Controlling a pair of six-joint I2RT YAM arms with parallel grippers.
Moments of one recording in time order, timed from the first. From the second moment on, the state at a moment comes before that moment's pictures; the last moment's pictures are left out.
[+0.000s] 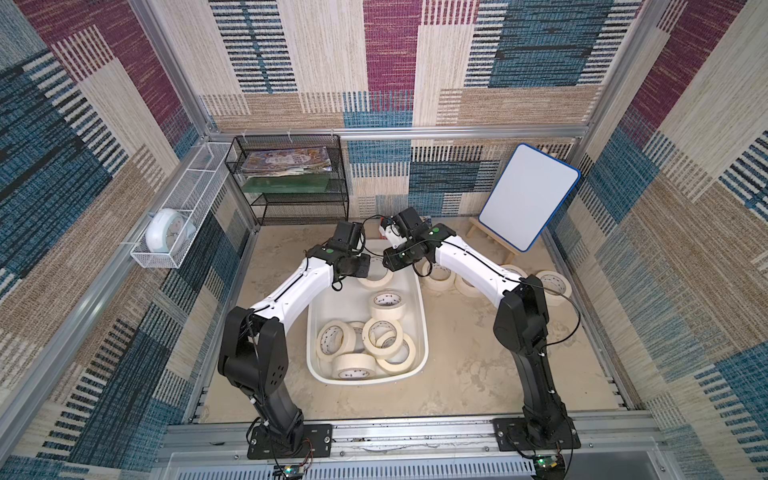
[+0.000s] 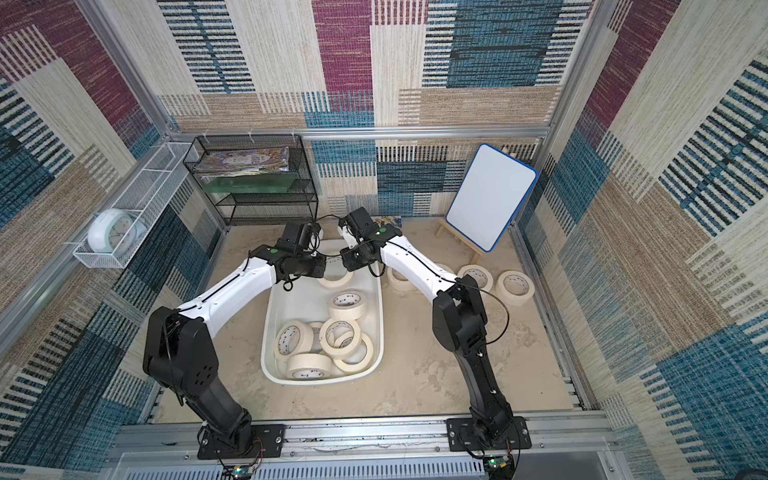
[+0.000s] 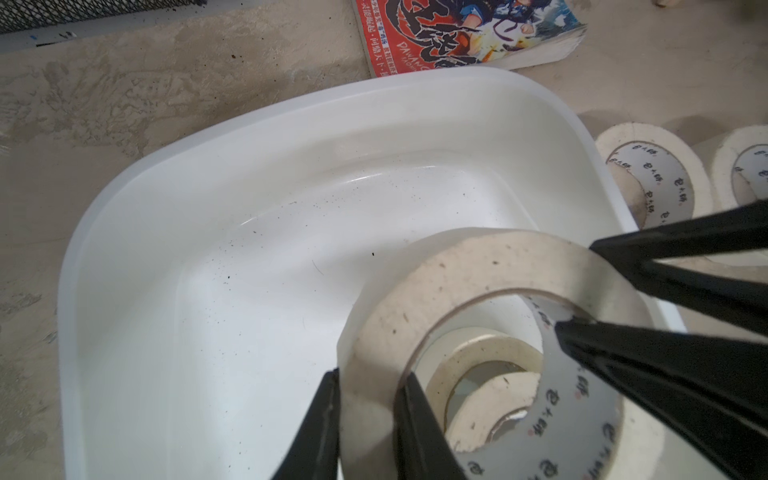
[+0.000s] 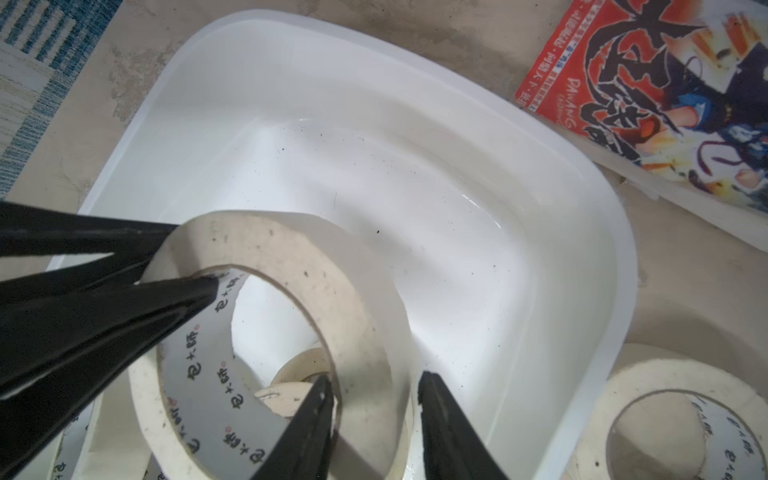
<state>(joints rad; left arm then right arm) -0.37 1.71 1.41 -0.61 -0.03 -0.15 0.68 2.17 2.06 -0.82 -0.12 0.13</state>
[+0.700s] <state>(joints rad) -0.37 1.40 1.21 -0.46 0.07 -0.18 0.65 2.03 1.97 -0.86 -0.03 0.12</state>
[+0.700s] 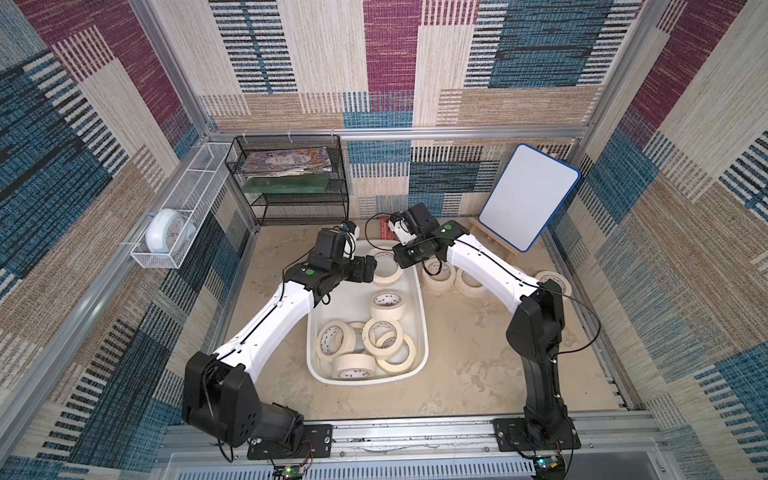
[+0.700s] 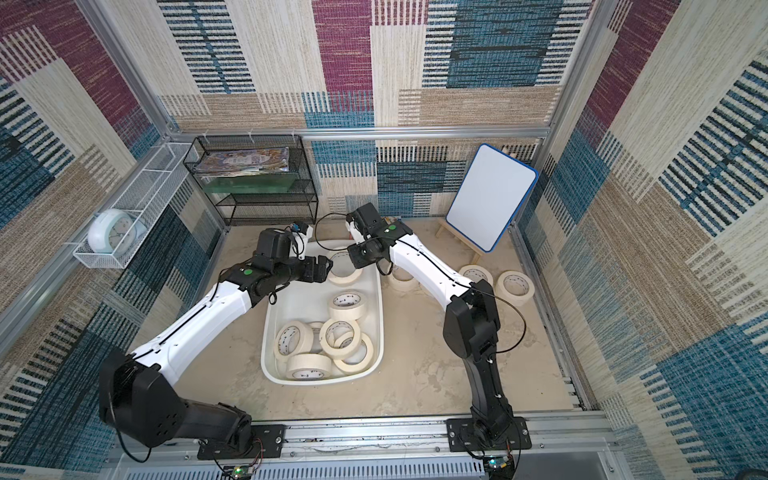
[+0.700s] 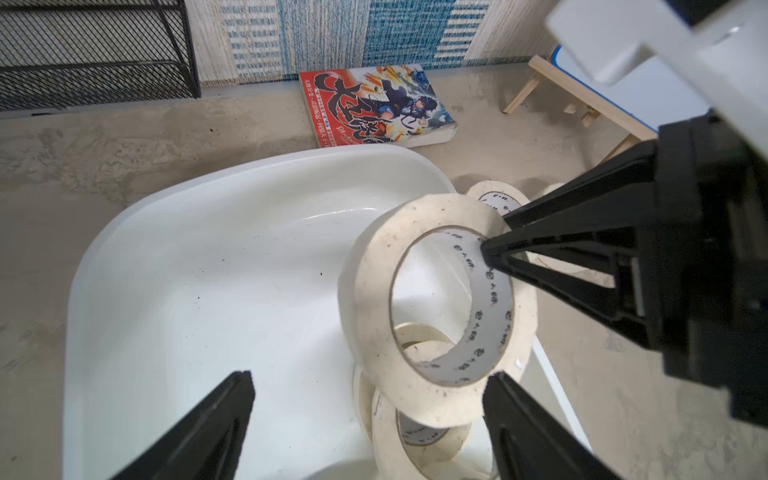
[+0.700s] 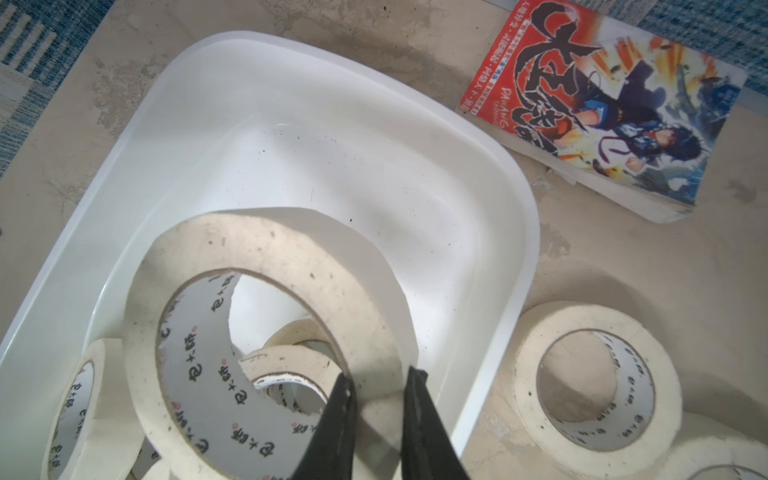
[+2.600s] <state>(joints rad) -0.36 1.47 1.09 -0.37 0.34 -0.22 -0.54 1.57 0.96 -0.59 0.02 0.28</state>
